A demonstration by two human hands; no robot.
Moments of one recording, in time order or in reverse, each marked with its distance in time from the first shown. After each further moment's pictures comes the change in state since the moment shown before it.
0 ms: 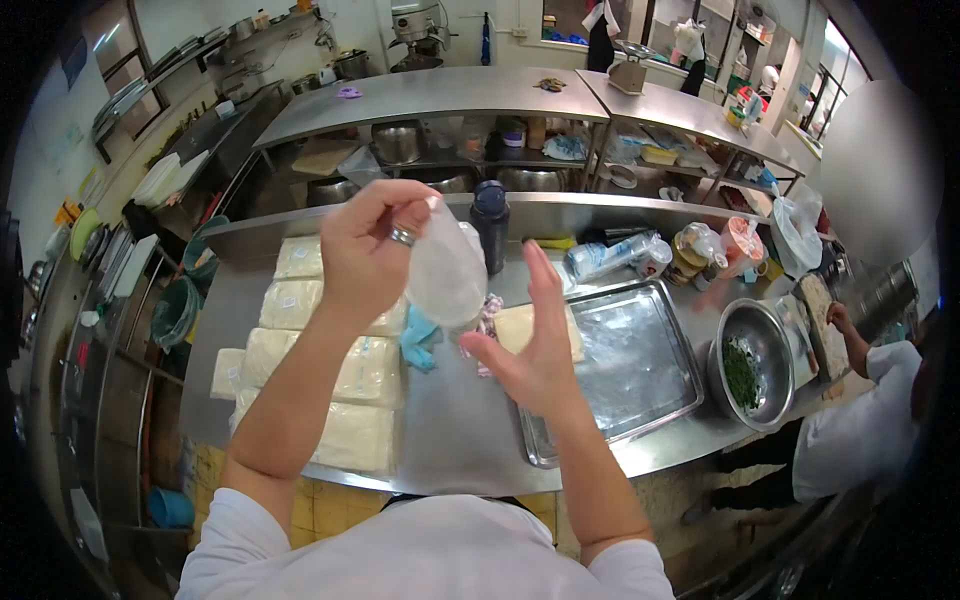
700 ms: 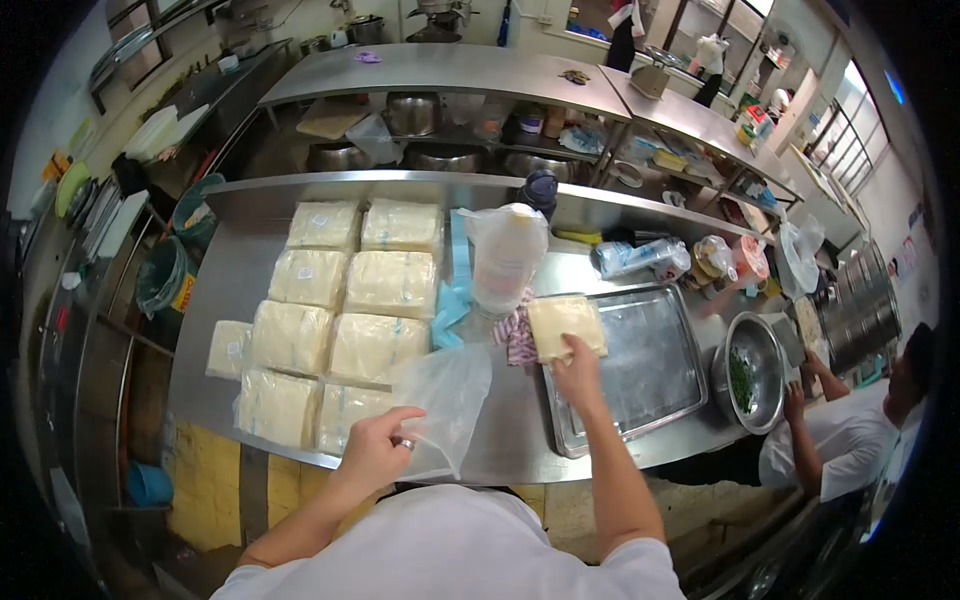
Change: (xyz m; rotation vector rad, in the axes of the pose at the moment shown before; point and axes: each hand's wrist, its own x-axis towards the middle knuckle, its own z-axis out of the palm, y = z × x) left_hand -0.264 -0.008 -0.130 0.255 -0.303 -0.761; right_hand -0.107 0.192 0.033 -0.499 -0.272 0.571
